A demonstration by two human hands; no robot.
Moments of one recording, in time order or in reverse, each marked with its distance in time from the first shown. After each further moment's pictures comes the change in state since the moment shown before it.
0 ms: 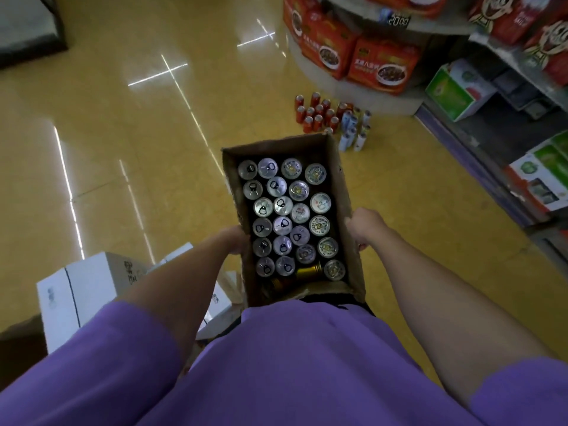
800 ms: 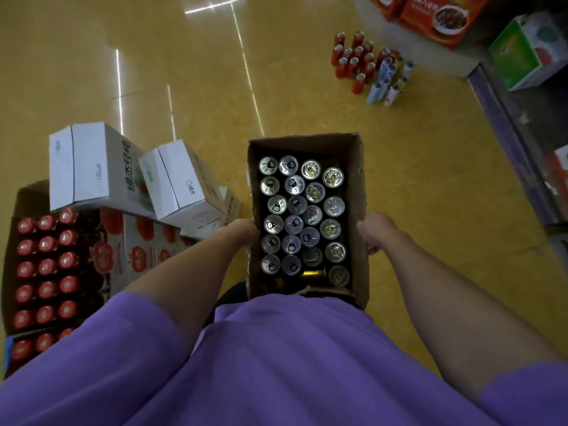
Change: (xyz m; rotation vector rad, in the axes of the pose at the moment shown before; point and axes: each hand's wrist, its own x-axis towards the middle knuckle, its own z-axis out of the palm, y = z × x) left_hand -0.096 0.118 0.238 -0.037 -0.042 -0.203; right_hand -0.059 0.236 0.032 -0.020 -0.164 -0.023
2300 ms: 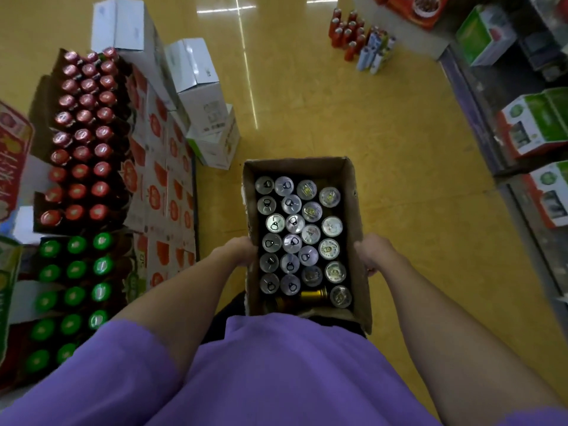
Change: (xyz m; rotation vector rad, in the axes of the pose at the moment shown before) left_hand -0.340 -0.034 0.444 -0.280 -0.041 -0.039; right_hand -0.323 0.349 0.256 -0.155 0.001 -0.010
